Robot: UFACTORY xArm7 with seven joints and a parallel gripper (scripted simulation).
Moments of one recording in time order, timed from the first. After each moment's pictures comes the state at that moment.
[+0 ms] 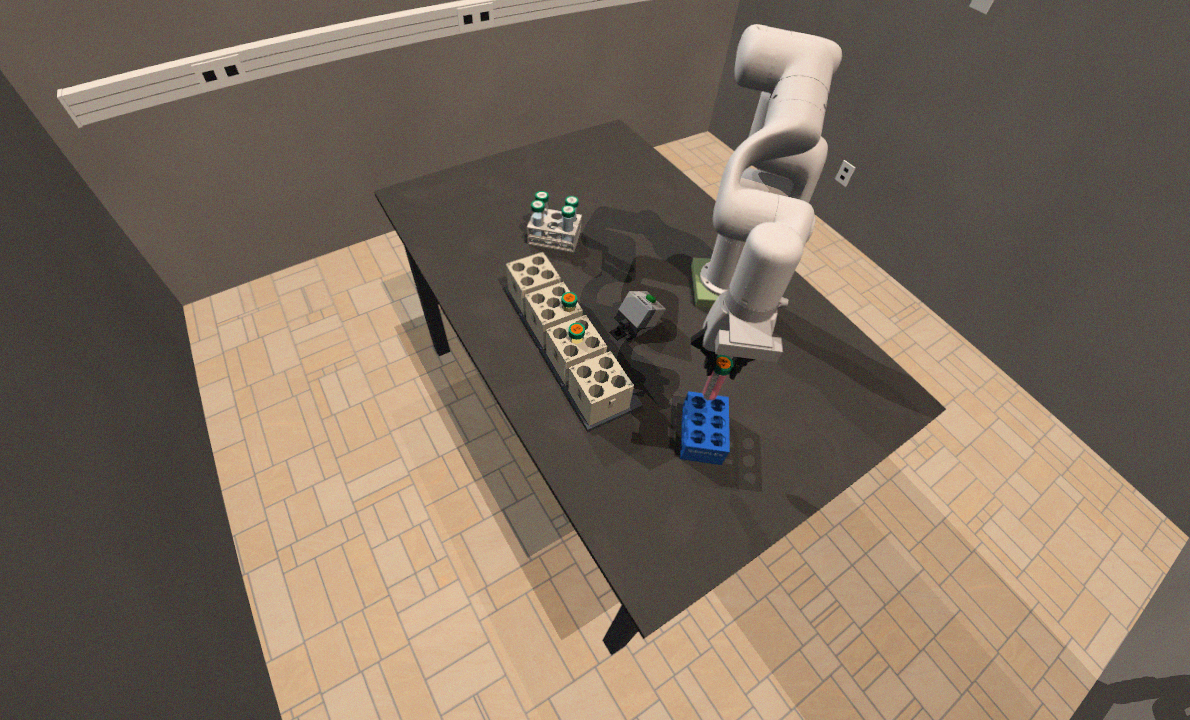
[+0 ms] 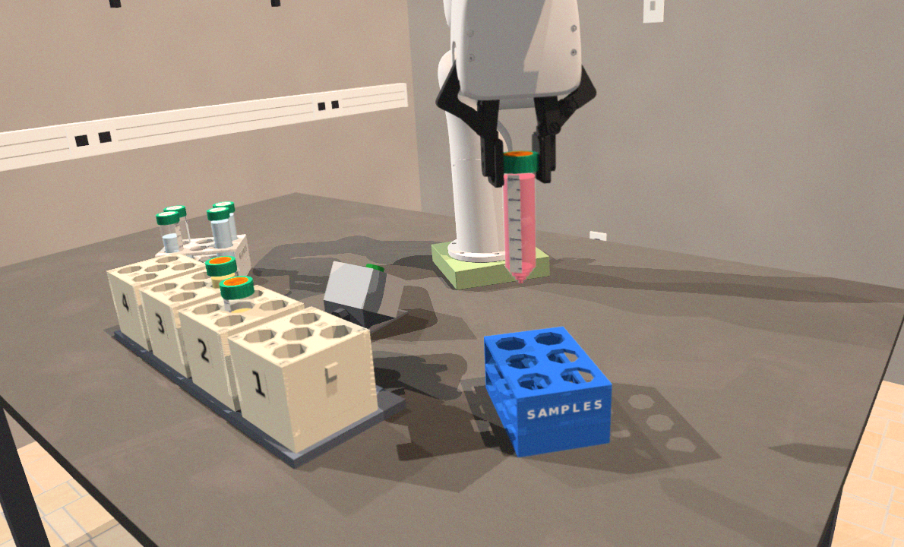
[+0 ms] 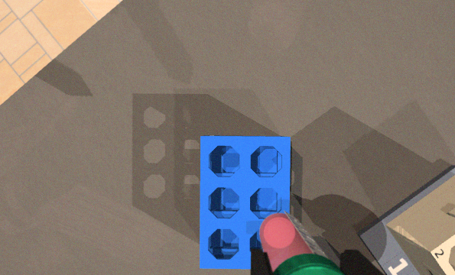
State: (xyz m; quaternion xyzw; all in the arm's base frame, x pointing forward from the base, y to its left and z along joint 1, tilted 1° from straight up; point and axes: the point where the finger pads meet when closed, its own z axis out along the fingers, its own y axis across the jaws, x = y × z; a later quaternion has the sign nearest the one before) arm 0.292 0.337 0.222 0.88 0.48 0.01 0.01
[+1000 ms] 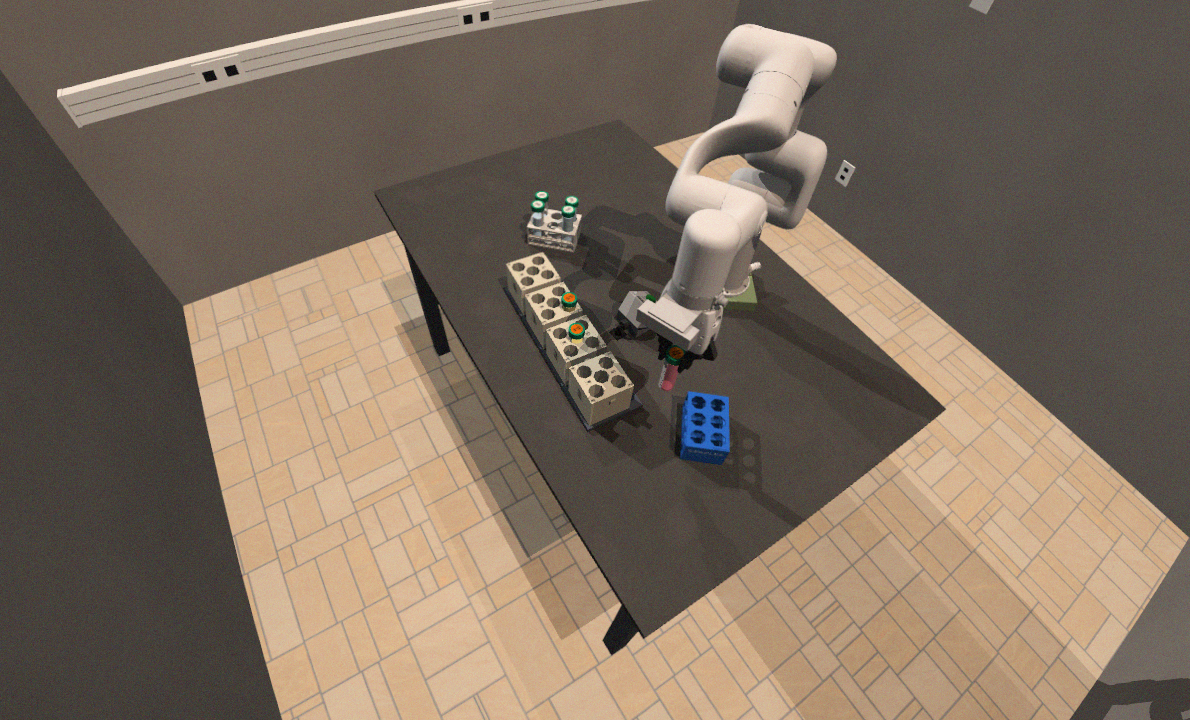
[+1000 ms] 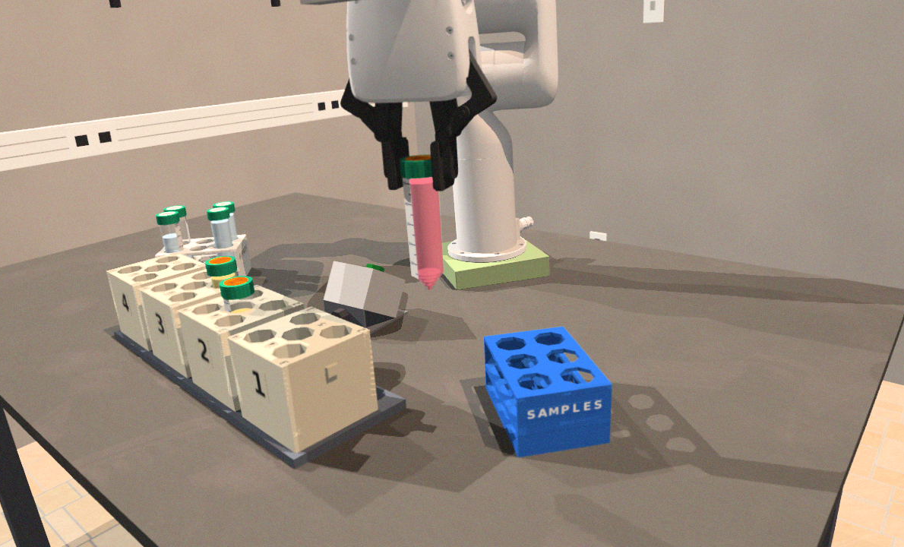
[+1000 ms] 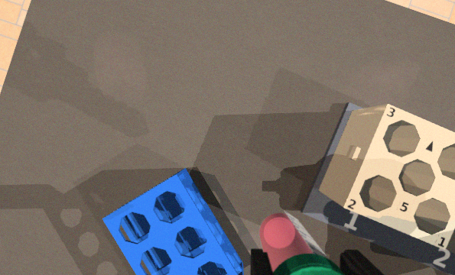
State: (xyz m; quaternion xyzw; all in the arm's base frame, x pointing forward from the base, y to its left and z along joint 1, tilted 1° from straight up) arm 0.359 0.288 0.226 0.98 0.22 0.01 0.01
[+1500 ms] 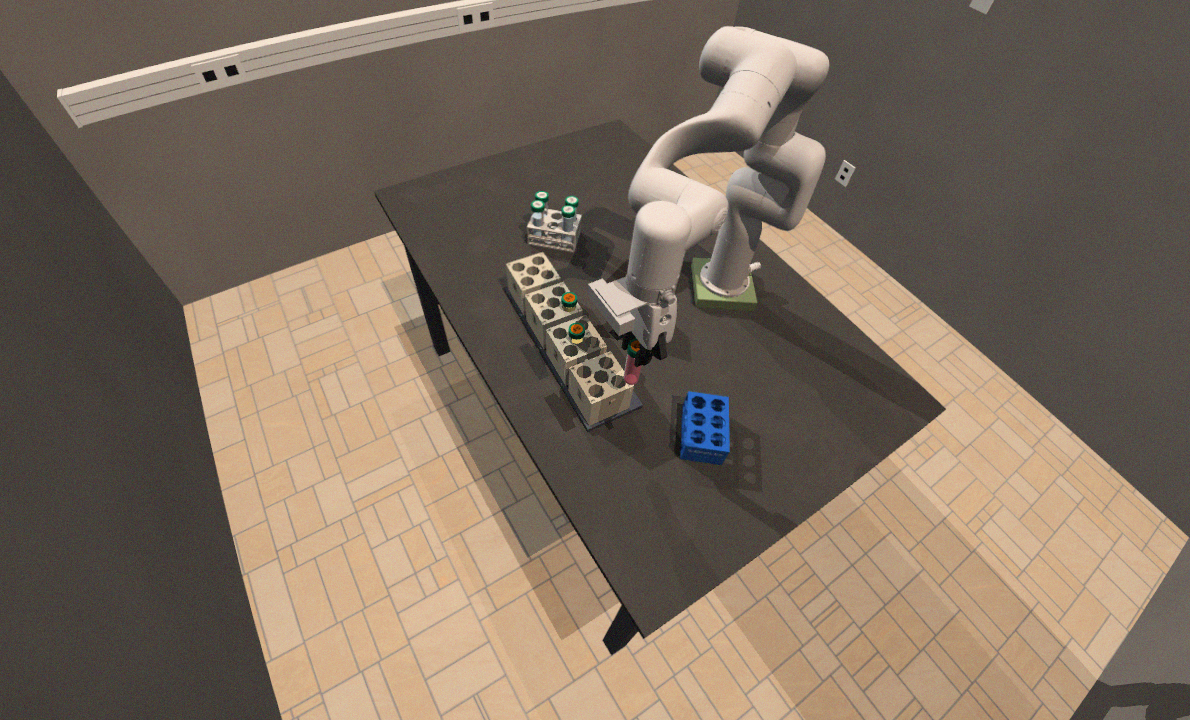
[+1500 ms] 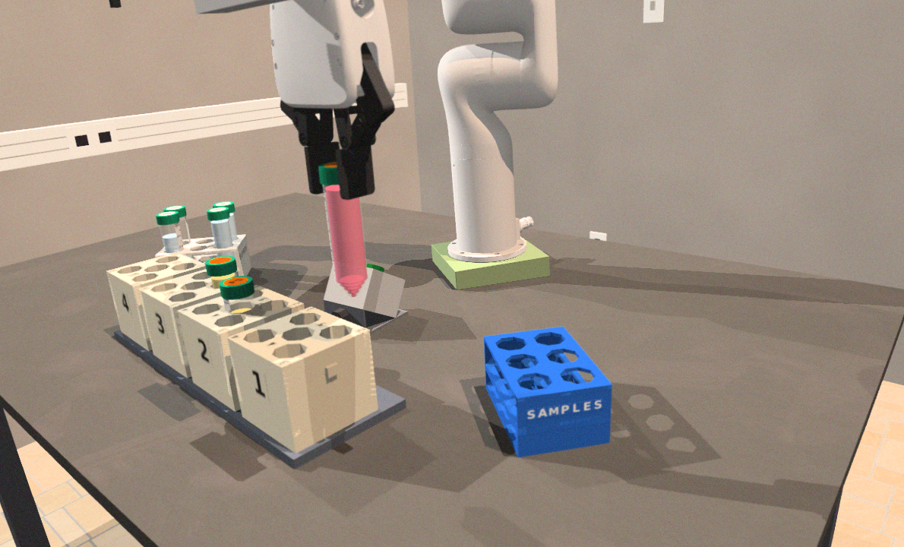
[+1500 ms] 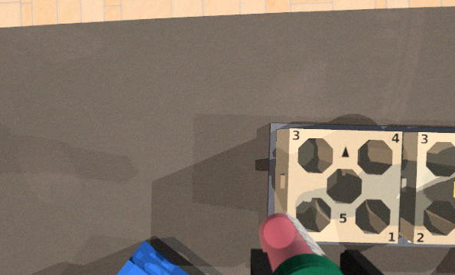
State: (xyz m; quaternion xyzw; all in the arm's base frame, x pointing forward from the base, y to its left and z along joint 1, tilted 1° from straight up) arm 0.413 0.250 0.227 1.00 0.04 0.01 0.00
